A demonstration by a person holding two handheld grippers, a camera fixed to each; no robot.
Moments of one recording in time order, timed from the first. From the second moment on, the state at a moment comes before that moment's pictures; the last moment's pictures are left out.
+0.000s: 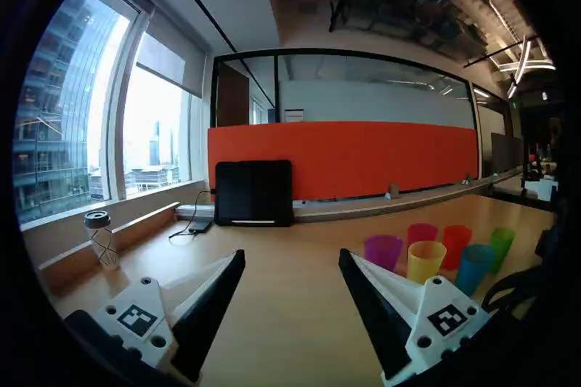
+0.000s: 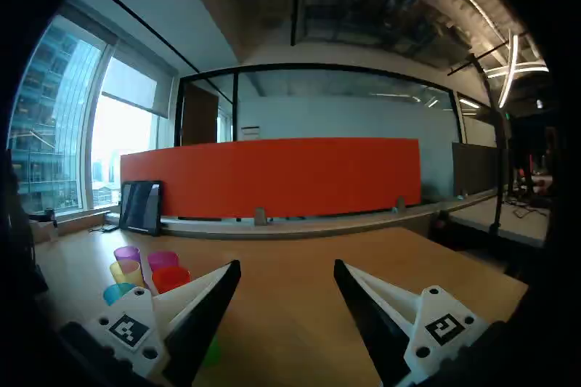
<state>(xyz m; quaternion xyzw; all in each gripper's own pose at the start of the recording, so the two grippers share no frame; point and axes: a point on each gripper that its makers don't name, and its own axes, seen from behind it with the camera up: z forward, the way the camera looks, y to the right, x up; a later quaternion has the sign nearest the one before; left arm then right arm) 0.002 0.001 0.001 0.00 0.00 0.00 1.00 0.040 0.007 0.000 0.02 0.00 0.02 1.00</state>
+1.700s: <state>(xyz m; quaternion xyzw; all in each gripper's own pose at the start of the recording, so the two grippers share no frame) 0.180 0.111 0.010 -0.24 -0.02 -0.03 0.97 0.209 -0.038 0.001 0.22 -0.03 -0.01 0.97</state>
